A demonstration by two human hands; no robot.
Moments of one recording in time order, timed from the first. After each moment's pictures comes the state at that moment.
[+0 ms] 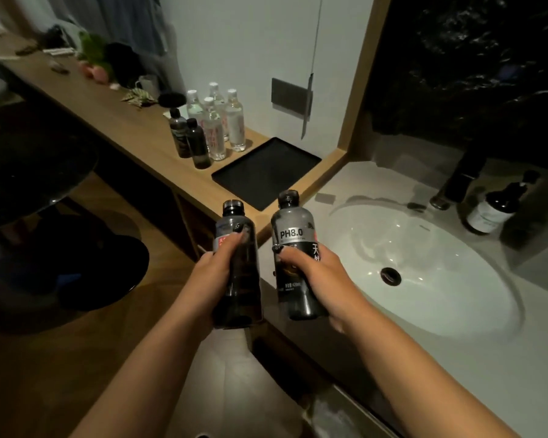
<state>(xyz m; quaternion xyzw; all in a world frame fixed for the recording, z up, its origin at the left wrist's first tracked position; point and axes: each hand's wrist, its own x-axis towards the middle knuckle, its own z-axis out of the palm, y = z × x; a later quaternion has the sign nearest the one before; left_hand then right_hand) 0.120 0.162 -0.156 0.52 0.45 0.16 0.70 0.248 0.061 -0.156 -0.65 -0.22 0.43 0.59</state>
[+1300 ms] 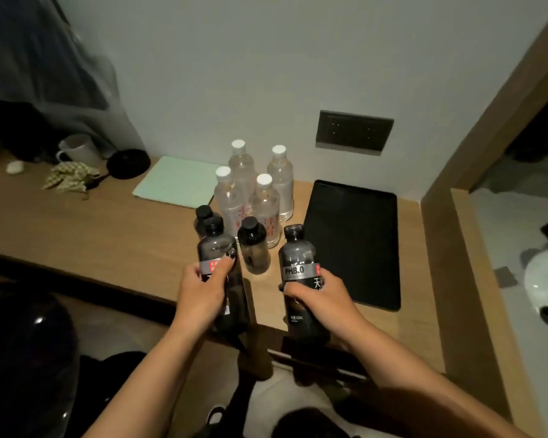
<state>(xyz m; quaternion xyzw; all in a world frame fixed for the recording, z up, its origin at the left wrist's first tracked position) 0.220 0.749 -0.217 0.64 0.45 0.08 0.62 0.302 0.574 -0.228 -0.76 -0.01 0.34 0.56</state>
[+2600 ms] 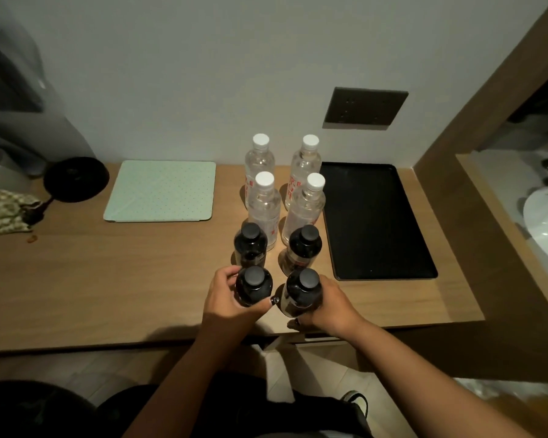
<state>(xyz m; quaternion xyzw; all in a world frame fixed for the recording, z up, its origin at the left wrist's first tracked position) 0.252 0.931 -0.292 0.77 0.20 -0.09 0.60 0.296 0.735 -0.308 -0.90 0.04 0.26 0.33</state>
